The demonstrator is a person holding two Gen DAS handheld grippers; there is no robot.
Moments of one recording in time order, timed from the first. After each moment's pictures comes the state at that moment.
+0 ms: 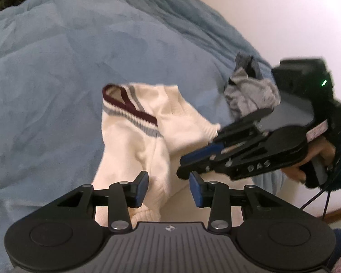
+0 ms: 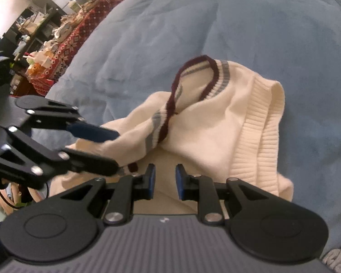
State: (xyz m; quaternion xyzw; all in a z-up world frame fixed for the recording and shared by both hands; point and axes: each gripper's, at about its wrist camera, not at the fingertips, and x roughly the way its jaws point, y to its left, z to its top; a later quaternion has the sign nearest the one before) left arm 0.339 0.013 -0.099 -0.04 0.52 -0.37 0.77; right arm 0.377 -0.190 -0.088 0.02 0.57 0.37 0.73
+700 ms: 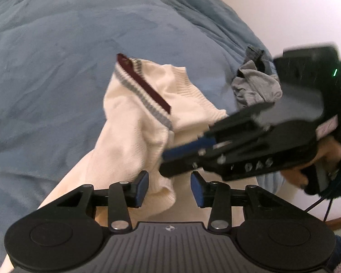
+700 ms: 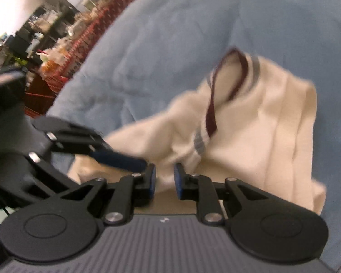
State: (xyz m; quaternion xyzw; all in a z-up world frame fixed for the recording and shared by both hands) left arm 0.323 0.018 -0.120 -0.08 0.55 -0.34 0.76; right arm 0.373 -0.171 -0.100 0.03 0.58 0.40 0.71
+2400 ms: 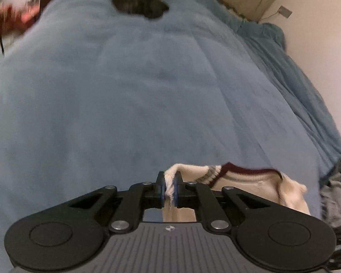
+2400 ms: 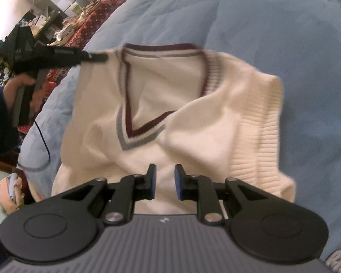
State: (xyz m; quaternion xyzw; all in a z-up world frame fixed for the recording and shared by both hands) left arm 0.440 0.161 -0.107 -0.13 0.47 -0.11 0.87; right arm 0.382 -0.197 -0.095 0.03 0.57 0.37 0.73
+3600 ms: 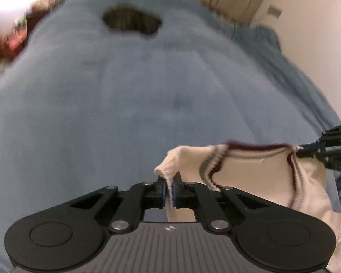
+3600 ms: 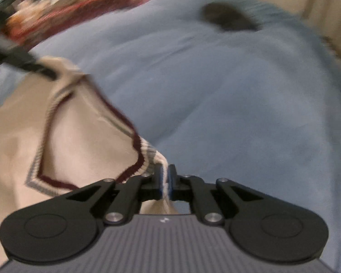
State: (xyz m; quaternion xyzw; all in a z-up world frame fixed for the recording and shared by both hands) left arm 0.501 0.196 -0.118 -0.09 0.42 -0.14 0.89; right arm 0.557 -0.124 -0.066 -0.24 0.41 0.35 0.81
